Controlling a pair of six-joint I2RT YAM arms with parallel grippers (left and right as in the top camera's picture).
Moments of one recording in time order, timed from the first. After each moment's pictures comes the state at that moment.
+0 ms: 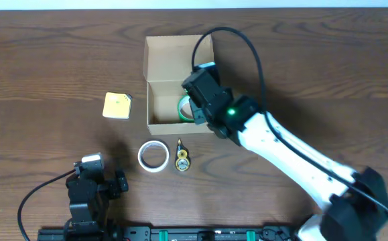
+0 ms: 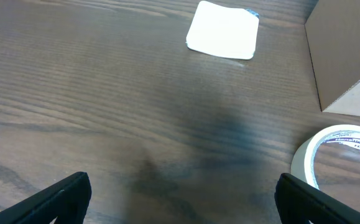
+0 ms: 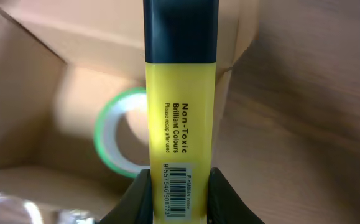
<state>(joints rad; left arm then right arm) 0.04 0.01 0.17 -0.78 -0.11 -0.07 0.75 1.70 1.34 -0.67 0.31 0.38</state>
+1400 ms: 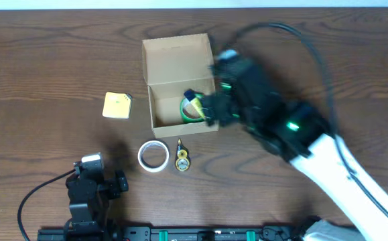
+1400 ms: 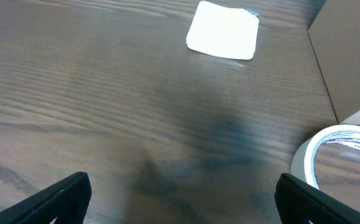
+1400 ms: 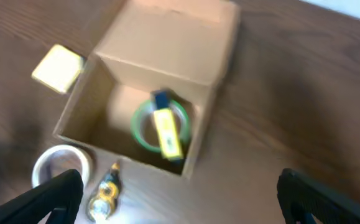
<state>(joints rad) 0.04 0.01 0.17 -0.78 -0.11 -0.07 0.67 1.35 1.39 -0.86 0.15 0.22</state>
